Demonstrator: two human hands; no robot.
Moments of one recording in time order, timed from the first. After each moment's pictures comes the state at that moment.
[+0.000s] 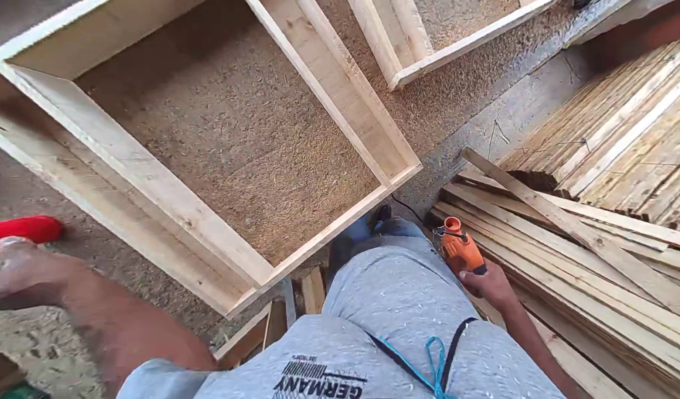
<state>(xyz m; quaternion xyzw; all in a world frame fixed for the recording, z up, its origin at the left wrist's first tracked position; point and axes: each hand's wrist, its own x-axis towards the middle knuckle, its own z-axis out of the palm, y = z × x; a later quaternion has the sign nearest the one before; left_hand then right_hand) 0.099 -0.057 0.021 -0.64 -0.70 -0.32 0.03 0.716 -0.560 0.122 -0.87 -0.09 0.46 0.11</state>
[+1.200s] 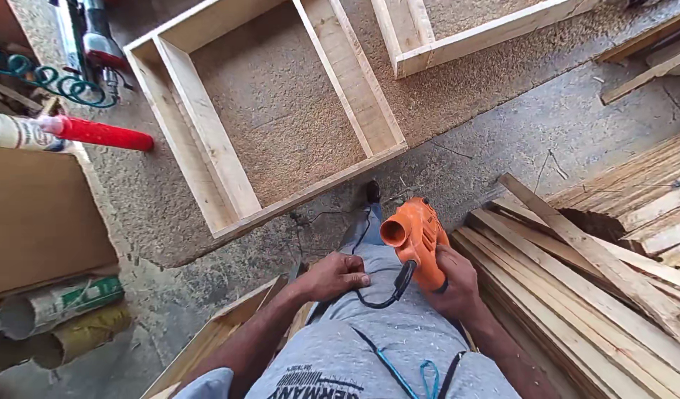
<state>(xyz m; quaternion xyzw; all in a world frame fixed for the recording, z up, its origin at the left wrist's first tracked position) 0.455 -0.421 0.119 -0.65 -0.33 0.16 -0.67 0.736 -0.567 0.116 -0.62 -0.60 0.23 0.45</state>
